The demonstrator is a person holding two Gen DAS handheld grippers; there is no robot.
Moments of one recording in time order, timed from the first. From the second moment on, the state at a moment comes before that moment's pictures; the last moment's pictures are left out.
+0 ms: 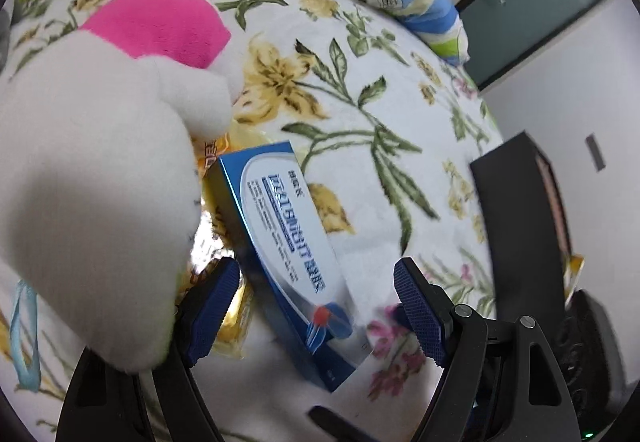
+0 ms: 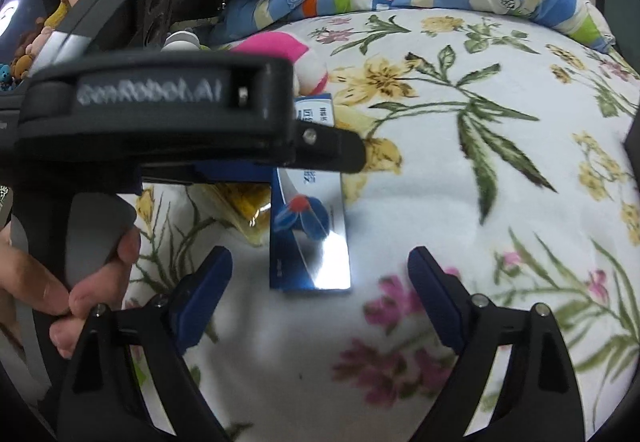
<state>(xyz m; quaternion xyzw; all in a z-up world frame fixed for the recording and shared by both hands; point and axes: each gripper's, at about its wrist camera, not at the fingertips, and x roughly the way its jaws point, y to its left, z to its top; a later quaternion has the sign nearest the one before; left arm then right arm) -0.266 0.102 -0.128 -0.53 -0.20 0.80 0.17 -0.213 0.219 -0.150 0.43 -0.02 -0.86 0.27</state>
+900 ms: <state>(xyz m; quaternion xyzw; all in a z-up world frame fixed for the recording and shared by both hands) -0.270 0.137 -0.131 -0.54 -0.12 0.81 0.17 -0.207 0.212 -0.160 0.43 -0.06 -0.87 0.24</state>
